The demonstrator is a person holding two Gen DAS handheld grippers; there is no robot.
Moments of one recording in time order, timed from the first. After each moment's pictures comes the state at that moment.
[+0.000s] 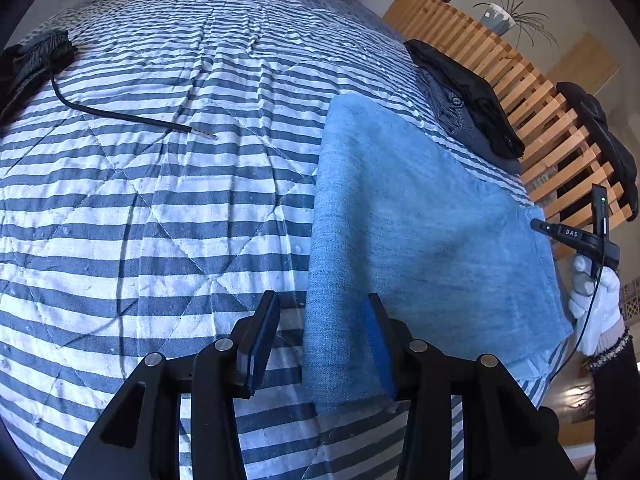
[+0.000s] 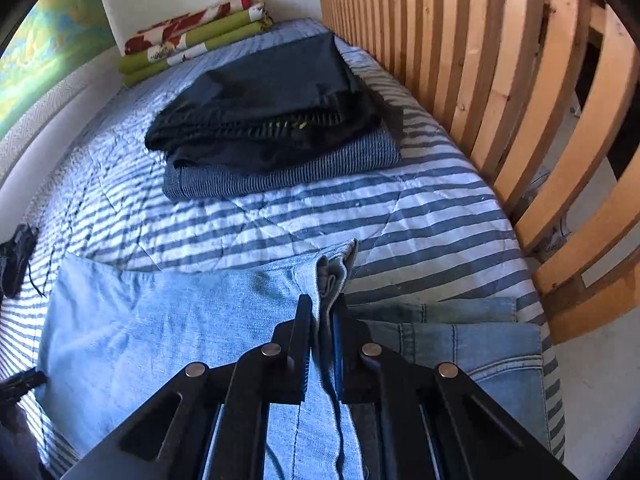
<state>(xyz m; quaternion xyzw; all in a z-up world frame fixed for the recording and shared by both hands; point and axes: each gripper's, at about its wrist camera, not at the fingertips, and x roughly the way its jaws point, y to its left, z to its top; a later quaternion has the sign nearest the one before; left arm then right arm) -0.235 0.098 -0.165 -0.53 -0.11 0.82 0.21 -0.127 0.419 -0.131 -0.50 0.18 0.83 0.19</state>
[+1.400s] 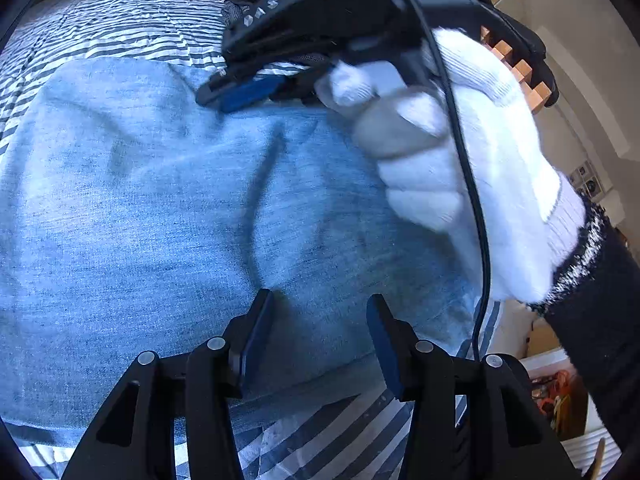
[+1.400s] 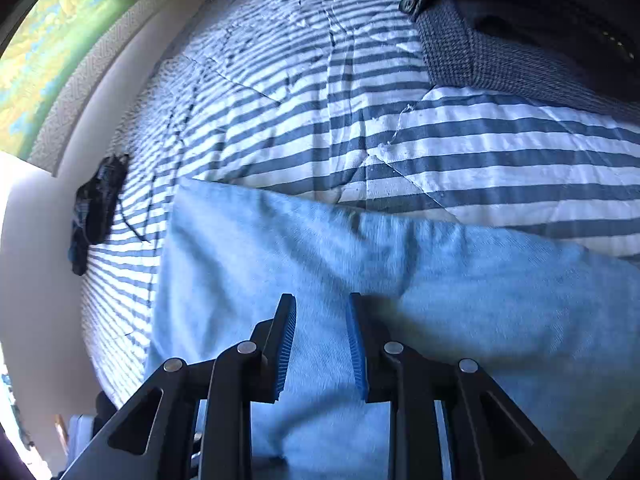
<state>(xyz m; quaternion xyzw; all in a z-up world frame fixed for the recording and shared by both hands) -0.173 0.276 -0.173 -0.52 -0.04 0.75 0.41 -0.252 0.289 -0.157 -0.55 0.27 0.79 0.00</state>
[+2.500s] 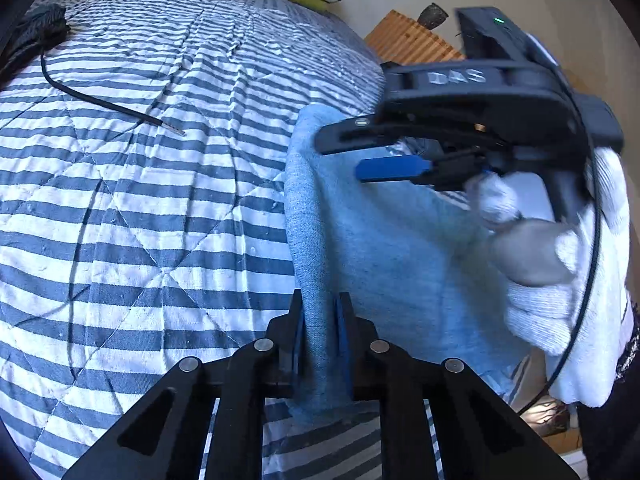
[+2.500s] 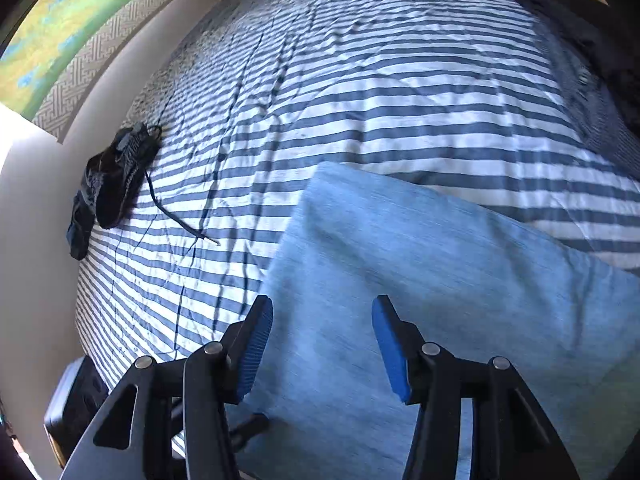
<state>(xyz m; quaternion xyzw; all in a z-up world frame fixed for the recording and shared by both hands) -0.205 0.100 -0.176 -0.49 -0.19 0.81 0.25 -0.316 0.141 -0.117 -0.60 0.21 0.77 -0.02</state>
